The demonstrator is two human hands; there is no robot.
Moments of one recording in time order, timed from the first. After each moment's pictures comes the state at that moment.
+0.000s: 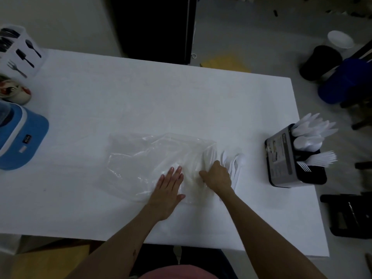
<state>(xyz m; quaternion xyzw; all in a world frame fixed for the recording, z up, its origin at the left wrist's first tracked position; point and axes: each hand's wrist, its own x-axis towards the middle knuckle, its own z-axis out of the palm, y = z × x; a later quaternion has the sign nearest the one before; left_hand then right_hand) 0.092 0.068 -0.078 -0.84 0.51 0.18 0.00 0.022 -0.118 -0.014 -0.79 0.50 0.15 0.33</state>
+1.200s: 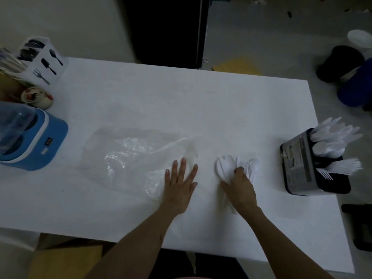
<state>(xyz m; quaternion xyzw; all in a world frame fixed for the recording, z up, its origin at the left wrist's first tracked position) 0.096 0.043 -0.082 -0.91 0.40 0.12 -0.05 -0.018 -0.124 -0.031 -0.83 0.46 0.06 0.30</state>
